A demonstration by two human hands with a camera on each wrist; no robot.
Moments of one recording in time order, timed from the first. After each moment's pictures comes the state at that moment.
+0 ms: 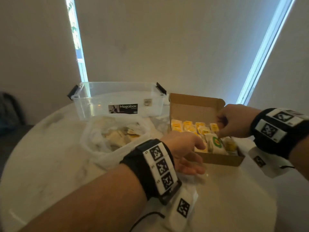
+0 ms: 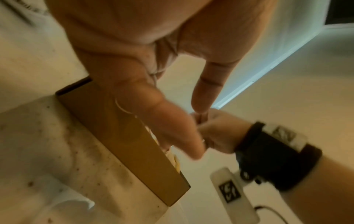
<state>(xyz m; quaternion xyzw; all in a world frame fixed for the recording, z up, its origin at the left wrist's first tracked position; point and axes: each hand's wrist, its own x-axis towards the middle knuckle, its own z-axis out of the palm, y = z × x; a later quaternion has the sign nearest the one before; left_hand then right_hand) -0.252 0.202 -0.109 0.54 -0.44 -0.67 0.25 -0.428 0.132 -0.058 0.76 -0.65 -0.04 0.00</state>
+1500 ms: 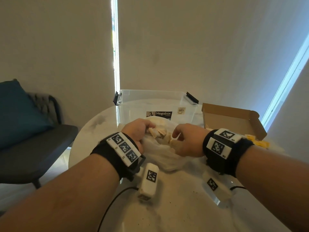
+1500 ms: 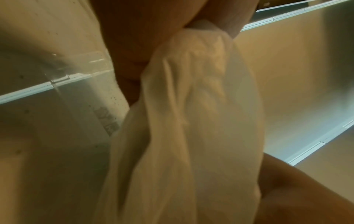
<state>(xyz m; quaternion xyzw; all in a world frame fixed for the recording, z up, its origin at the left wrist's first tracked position) -0.041 0.178 -0.140 0.54 -0.25 -0.61 0.52 -0.229 0.176 -0.092 0.82 -0.56 0.00 -0.14</state>
